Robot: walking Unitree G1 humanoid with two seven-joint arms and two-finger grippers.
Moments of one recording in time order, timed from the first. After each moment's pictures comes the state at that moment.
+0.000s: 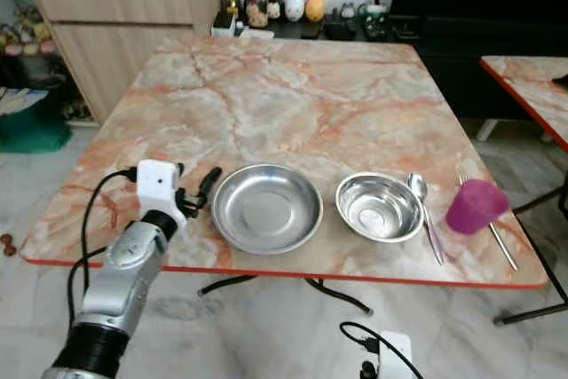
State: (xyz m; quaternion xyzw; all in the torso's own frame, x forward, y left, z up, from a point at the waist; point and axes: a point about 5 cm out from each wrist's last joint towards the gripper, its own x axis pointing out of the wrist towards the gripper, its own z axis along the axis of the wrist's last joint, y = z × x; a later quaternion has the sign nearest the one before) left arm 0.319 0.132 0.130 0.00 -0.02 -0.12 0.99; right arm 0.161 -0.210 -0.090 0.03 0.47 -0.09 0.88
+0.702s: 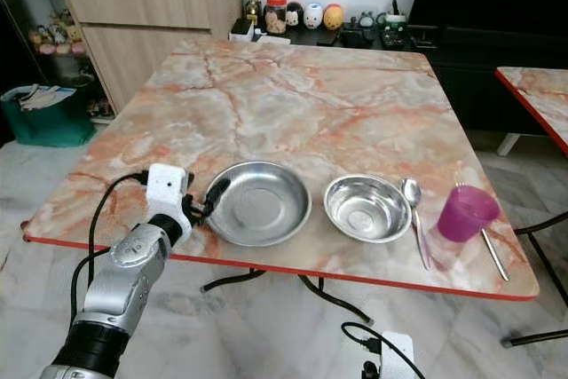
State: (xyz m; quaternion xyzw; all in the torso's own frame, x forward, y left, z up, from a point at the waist) left arm 0.320 0.127 0.111 -0.01 0.07 -0.14 0.99; right arm 0.159 -0.212 -0.091 0.03 0.47 -0.09 0.88
